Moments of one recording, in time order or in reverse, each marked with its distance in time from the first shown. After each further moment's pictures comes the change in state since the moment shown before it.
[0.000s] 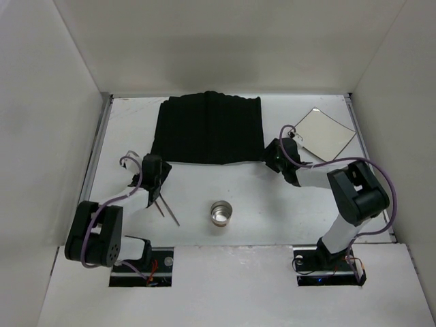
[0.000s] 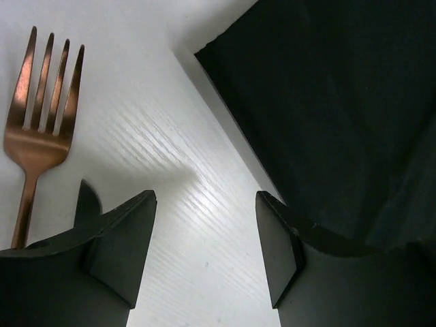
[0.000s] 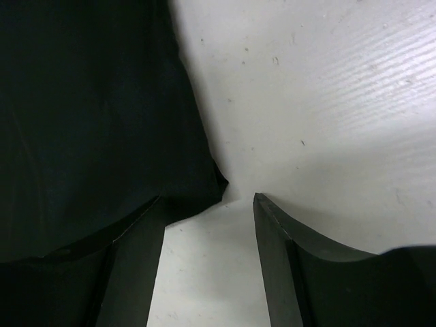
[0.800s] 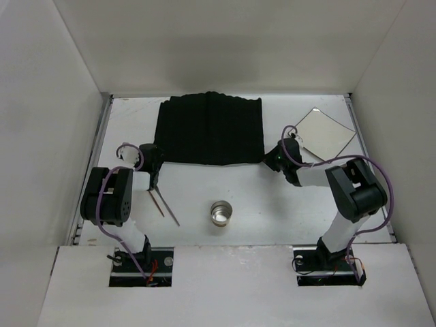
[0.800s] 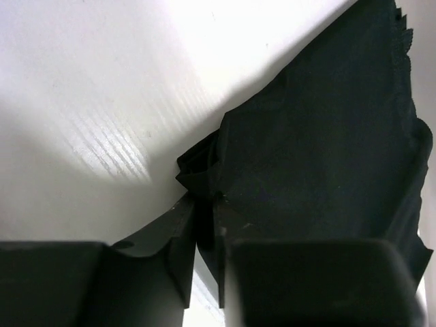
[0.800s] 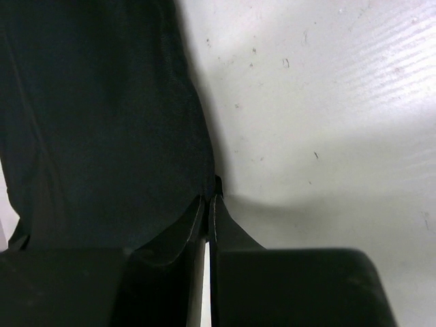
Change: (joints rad) left arm 0.129 0.377 0.148 0.306 0.039 -0.053; right arm -0.036 0.056 0.000 0.083 -0.093 0.049
